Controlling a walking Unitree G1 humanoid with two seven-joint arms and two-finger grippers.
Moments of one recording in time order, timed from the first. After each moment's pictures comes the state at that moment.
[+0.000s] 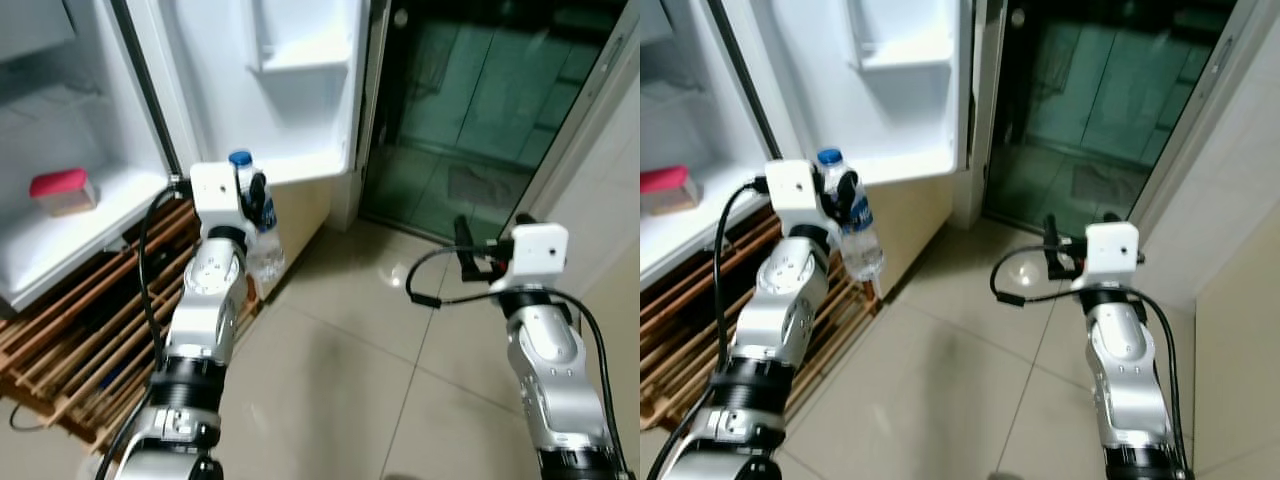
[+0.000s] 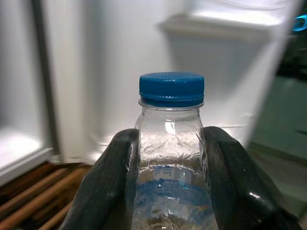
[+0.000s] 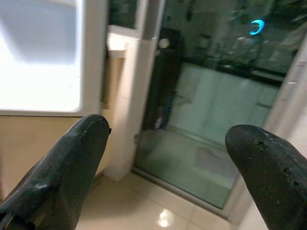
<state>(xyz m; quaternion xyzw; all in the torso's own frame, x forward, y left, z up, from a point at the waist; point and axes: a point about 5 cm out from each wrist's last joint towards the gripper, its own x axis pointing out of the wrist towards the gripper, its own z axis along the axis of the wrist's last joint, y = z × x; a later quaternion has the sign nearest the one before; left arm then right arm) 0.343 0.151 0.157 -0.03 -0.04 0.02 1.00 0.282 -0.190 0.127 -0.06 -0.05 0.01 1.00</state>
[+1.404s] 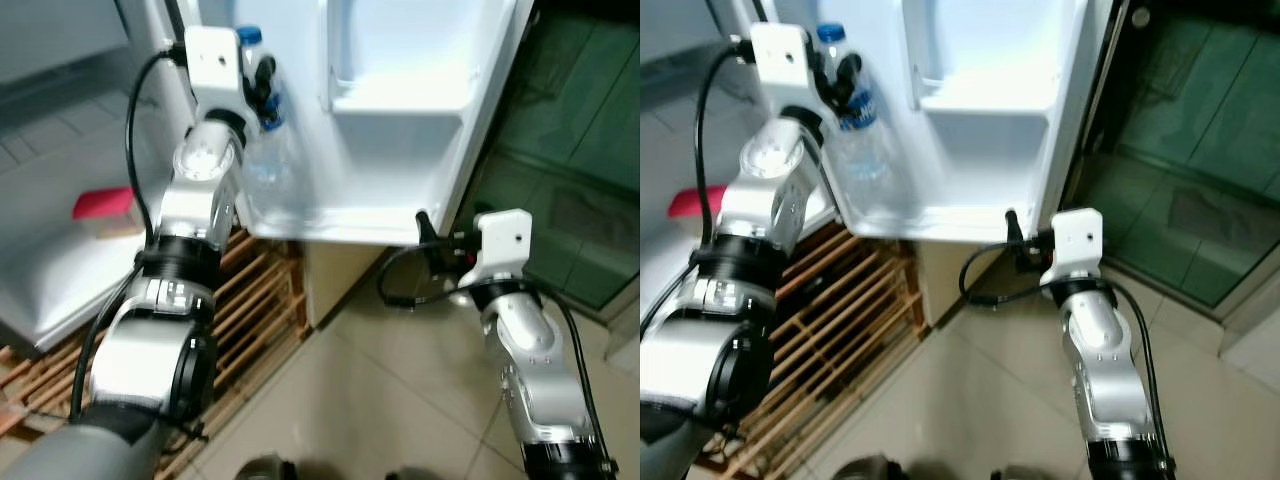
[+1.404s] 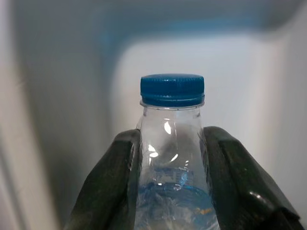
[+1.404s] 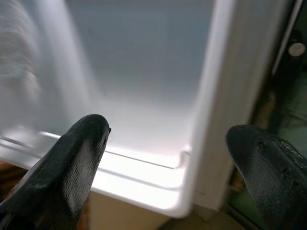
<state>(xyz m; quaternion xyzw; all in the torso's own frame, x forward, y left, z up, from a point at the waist) 0.408 0.124 0.273 0.00 -0.15 -0.08 0.99 0.285 -0.158 0.142 -0.04 -0.05 0.10 0.99</state>
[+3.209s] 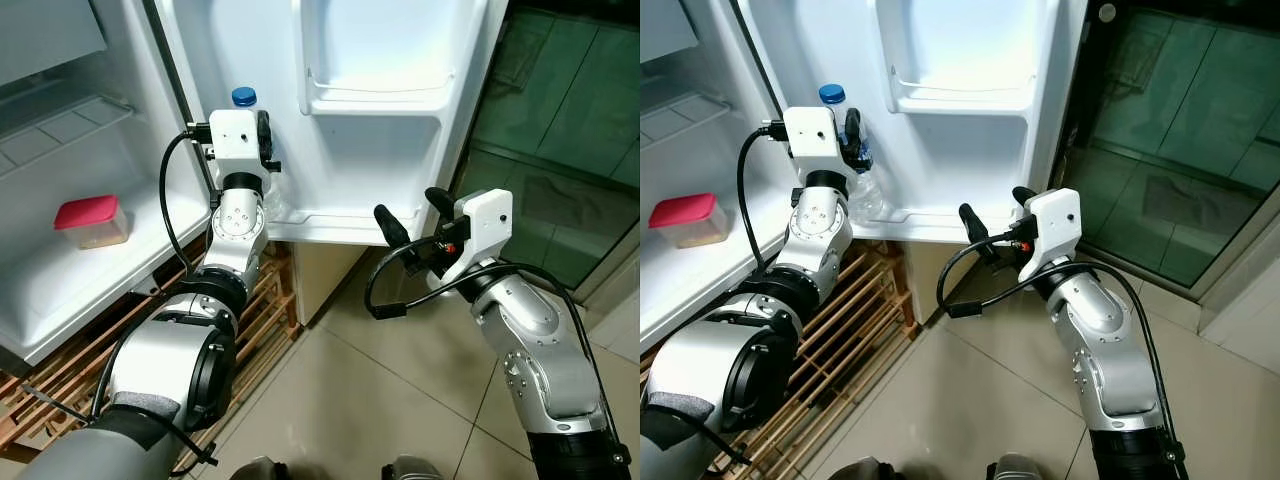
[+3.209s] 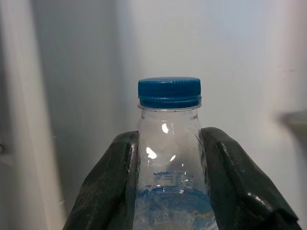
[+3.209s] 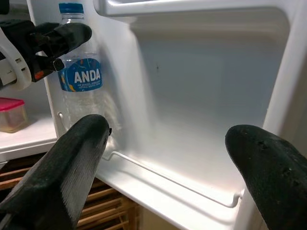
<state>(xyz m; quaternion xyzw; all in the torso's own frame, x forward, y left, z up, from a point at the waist) 0.394 0.122 0.191 0.01 -0.16 0.05 0.99 0.283 -0.141 0.169 -0.01 -0.05 0.24 0.97</state>
